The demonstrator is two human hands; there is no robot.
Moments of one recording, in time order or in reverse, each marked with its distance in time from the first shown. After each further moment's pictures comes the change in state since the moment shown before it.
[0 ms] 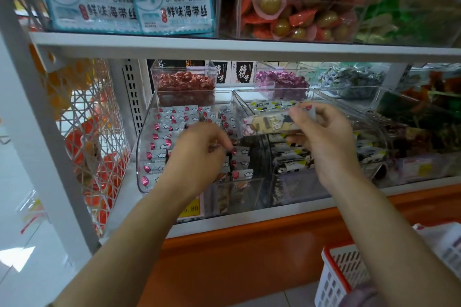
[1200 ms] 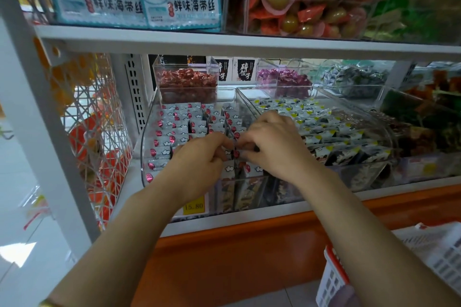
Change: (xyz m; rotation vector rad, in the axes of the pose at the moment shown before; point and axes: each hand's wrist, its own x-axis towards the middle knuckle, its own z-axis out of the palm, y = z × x) left_hand -0.002 -0.015 -0.005 0.154 -0.236 -0.058; right_hand 0.005 0.014 0.048 -1.303 -0.543 -0.590
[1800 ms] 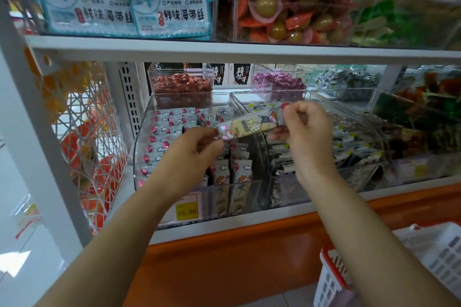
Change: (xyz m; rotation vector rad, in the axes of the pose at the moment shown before) left_hand 0.002 0.003 -0.003 -0.284 0.176 -0.004; right_hand -0.017 0.008 -0.020 1.185 0.621 0.540
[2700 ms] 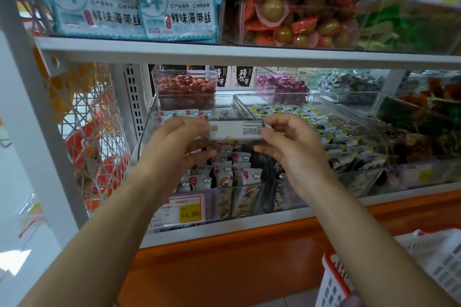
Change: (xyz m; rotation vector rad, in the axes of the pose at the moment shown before) left_hand 0.003 0.012 -0.016 -0.797 0.073 -0.247; right_hand -0.007 0.011 0.003 0.189 -0.251 0.194
